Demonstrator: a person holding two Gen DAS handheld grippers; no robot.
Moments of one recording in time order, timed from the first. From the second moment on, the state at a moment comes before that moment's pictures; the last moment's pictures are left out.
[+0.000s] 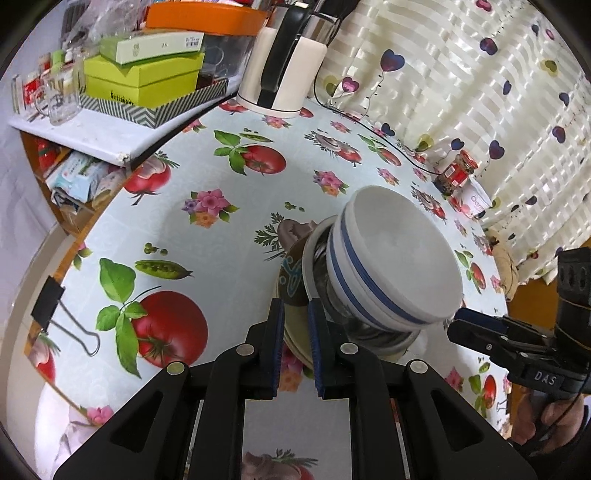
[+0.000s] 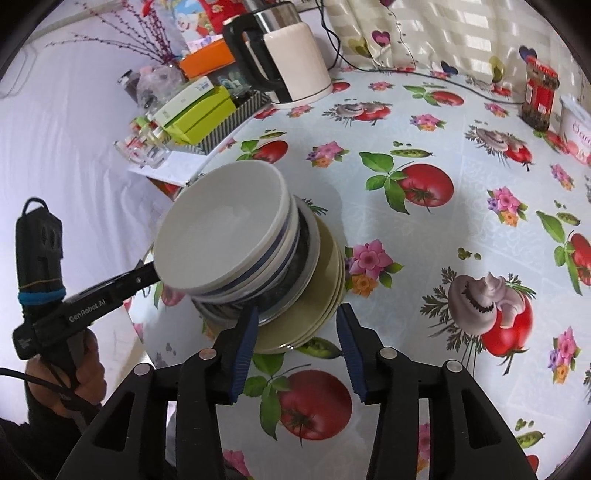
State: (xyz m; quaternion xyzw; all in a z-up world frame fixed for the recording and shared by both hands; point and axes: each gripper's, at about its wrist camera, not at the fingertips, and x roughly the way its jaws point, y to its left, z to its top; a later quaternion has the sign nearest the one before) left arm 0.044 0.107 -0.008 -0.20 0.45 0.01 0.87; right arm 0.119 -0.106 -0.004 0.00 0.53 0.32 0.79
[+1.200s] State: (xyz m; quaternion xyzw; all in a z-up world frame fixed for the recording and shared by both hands) left arm 0.024 0.061 -0.007 -0.11 0.46 0.04 0.88; right arm 0.068 -0.083 0.000 -0.08 0.49 0.31 0.81
